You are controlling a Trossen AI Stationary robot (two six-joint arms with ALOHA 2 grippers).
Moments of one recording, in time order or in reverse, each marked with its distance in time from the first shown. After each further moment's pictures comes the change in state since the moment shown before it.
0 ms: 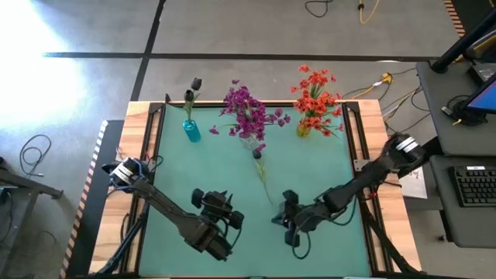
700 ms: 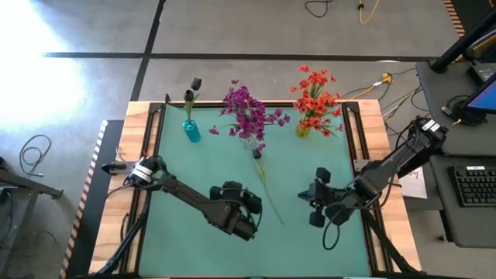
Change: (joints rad) left arm 0.190 0.135 0.017 0.253 0.136 -0.008; right arm 0.097 -0.413 -0.004 -0.641 0.303 0.077
